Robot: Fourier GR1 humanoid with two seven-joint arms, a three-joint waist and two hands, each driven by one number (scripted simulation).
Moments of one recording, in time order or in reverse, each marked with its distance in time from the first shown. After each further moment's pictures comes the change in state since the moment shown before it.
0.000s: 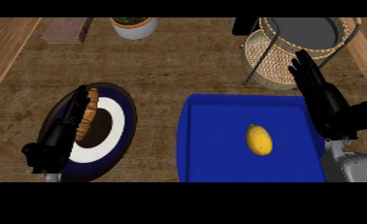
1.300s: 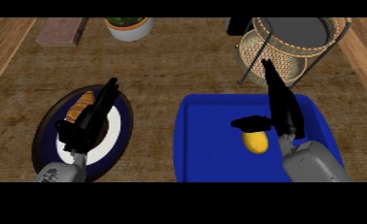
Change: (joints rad) left arm -0.154 -0.094 -0.017 0.198 0.045 -0.150 -0.032; right arm -0.131 -0.022 0.344 0.136 0.691 -0.280 0.393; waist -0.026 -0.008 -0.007
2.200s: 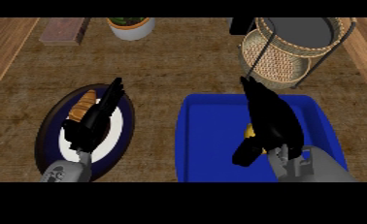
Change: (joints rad) left arm -0.016 -0.026 -0.004 0.027 -0.015 -0.007 -0.019; right arm -0.150 -0.047 0.178 -0.325 0.017 0.572 0.671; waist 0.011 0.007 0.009
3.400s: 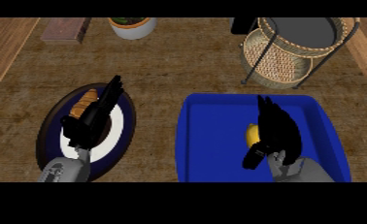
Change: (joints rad) left arm -0.017 -0.006 0.030 0.015 -0.012 -0.028 0.007; right arm 0.200 0.081 -0.071 0.146 0.203 0.000 -0.033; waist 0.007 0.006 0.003
